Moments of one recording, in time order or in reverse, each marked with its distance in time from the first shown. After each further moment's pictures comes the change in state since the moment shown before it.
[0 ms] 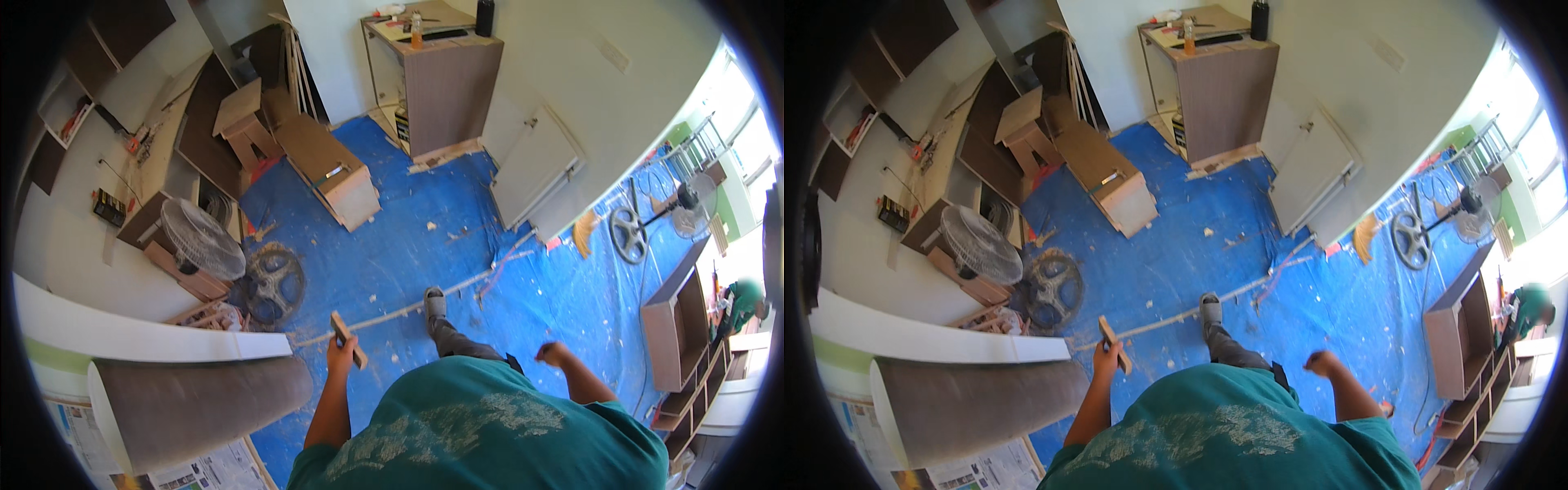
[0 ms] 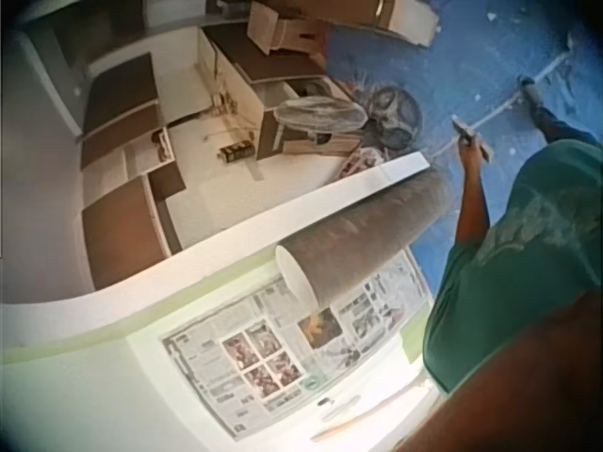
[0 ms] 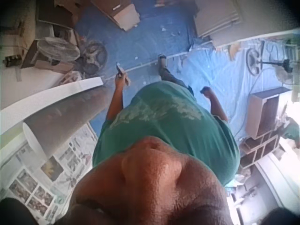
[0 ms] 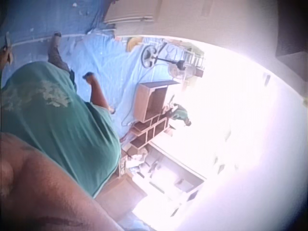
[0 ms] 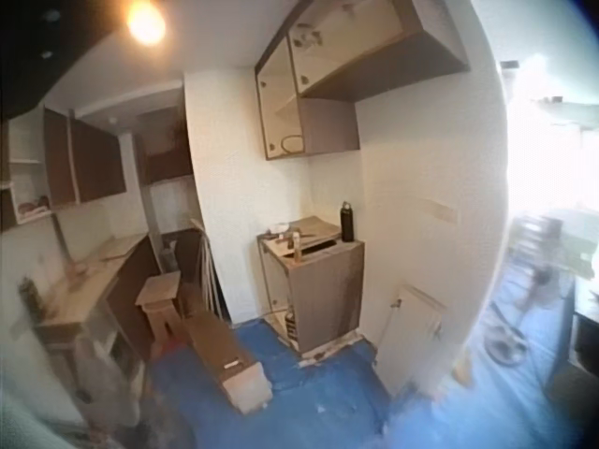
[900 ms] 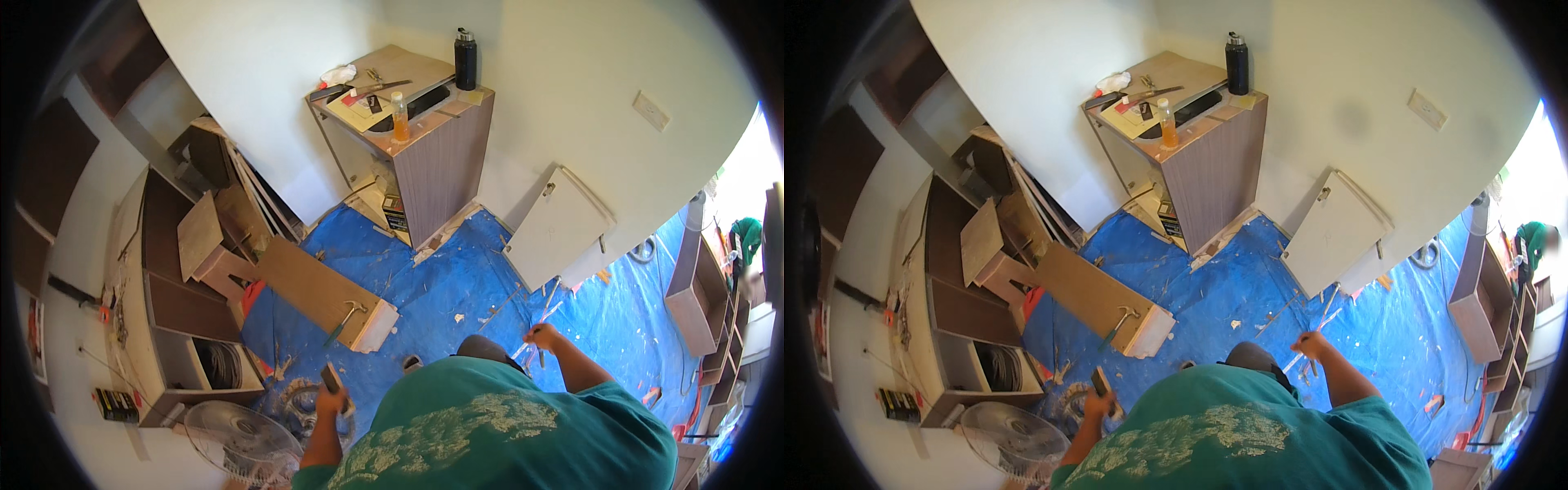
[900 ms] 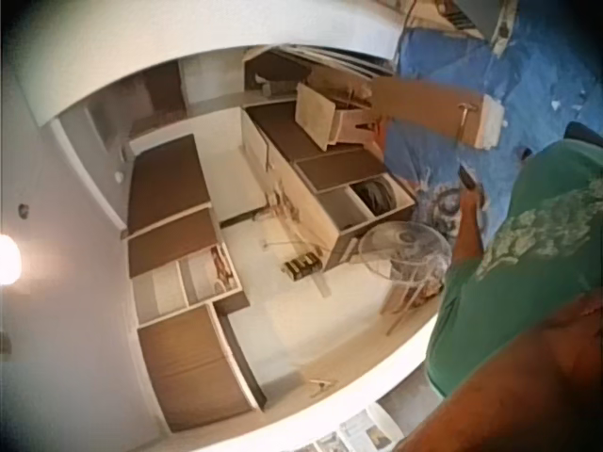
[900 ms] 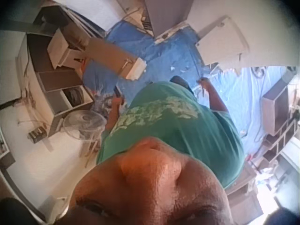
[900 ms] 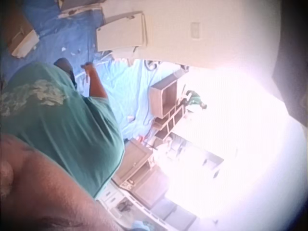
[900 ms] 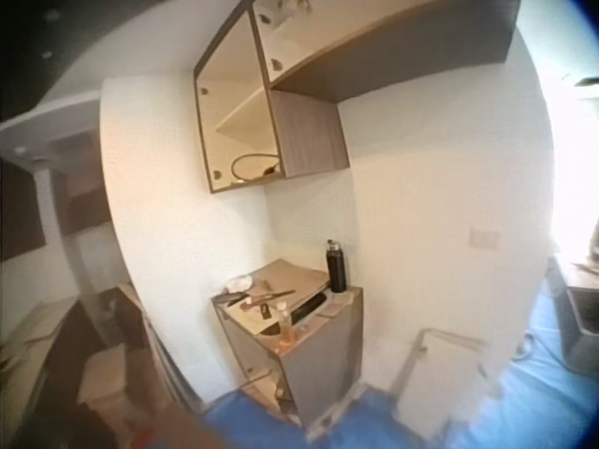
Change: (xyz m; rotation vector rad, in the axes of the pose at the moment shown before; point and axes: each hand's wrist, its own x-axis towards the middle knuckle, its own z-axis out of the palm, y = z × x) left_hand 0.512 0.261 -0.065 0.664 -0.158 0.138; right_hand 0.329 -0.389 -0.245 0.591 0.184 0.166
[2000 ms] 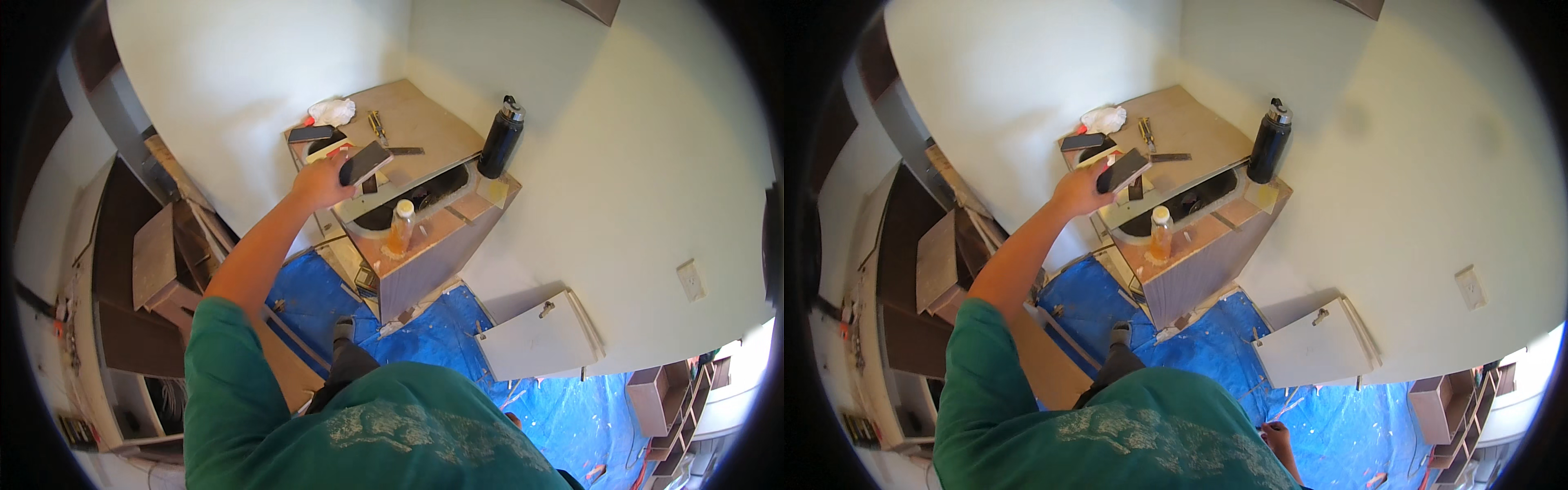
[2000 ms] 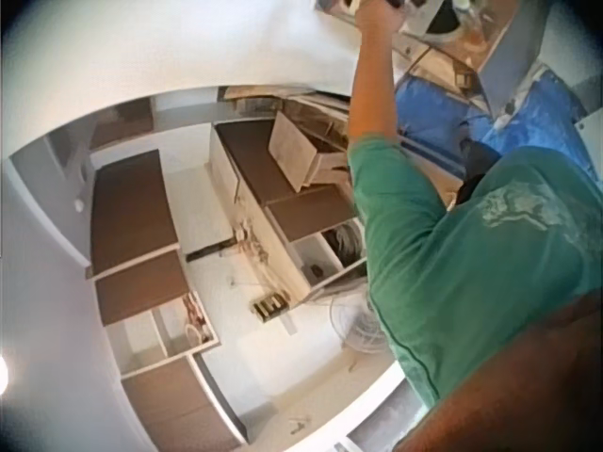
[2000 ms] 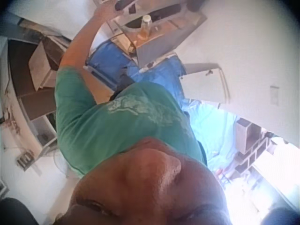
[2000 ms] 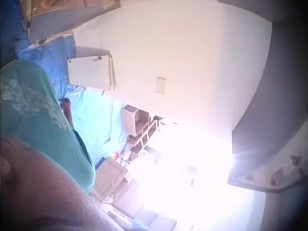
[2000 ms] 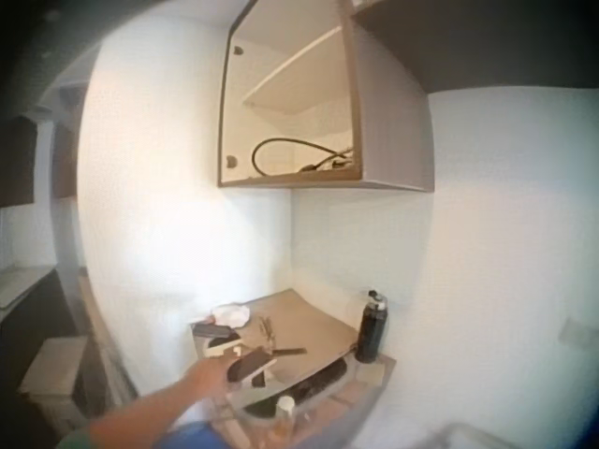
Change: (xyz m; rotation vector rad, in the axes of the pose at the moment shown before) left_hand 0.413 0.798 -0.220 0.415 0.243 1.008; right_hand 0.116 -0.116 -0.056 0.695 0.329 0.194
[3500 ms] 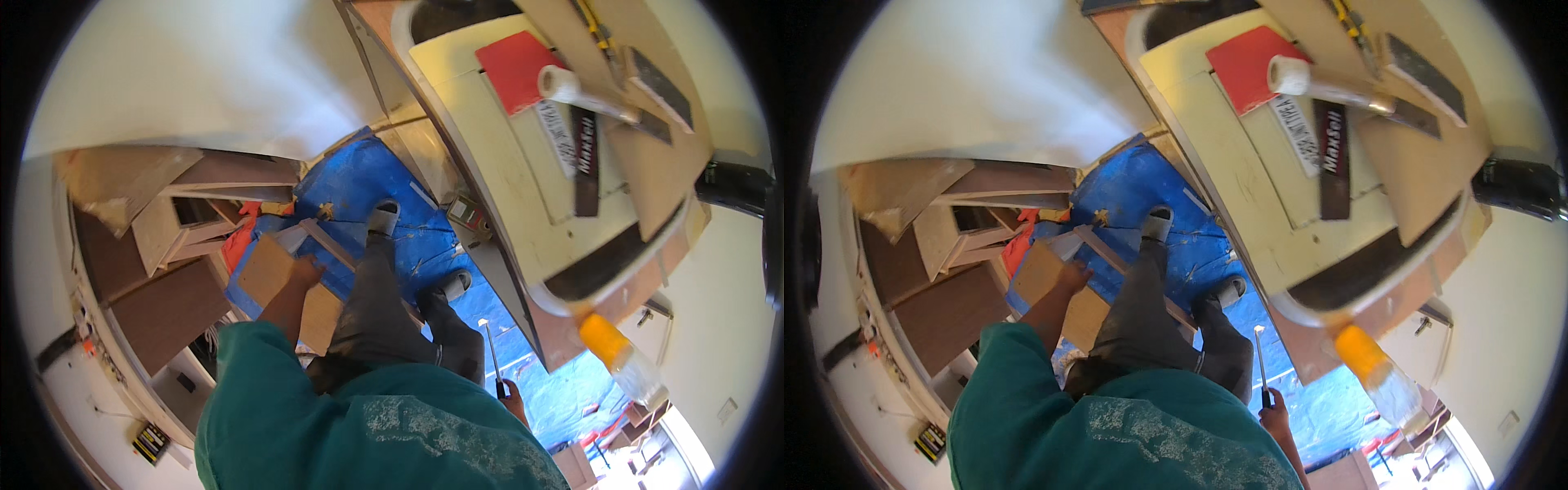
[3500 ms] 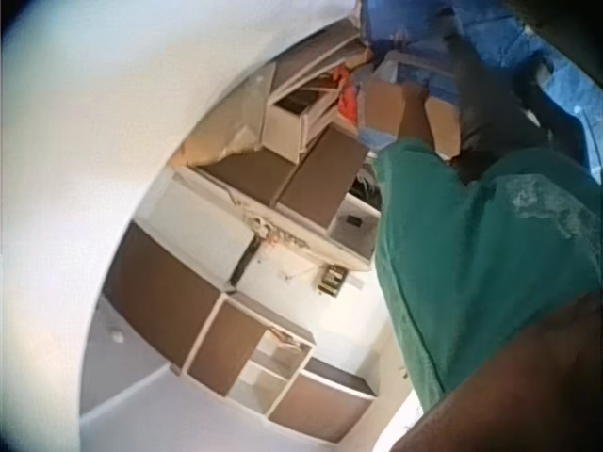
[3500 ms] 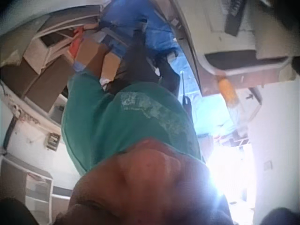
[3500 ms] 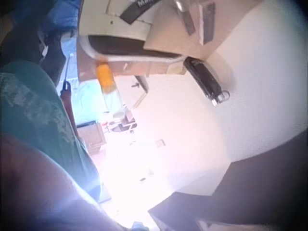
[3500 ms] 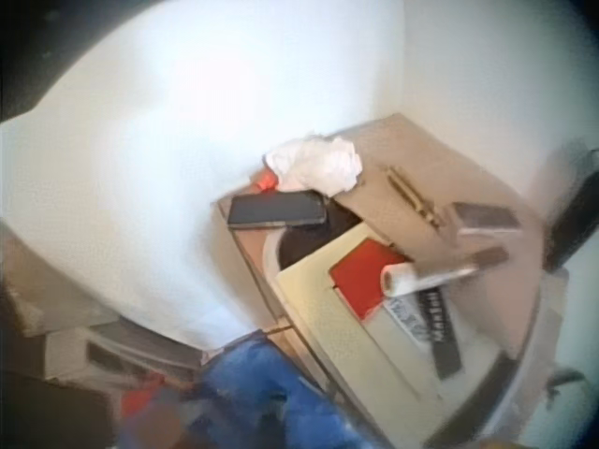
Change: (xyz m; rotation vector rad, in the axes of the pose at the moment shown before) left_hand -0.296 -0.462 0.421 -0.069 -0.910 -0.738; right_hand -0.015 -0.165 0.356 -0.643 -0.287 0.416
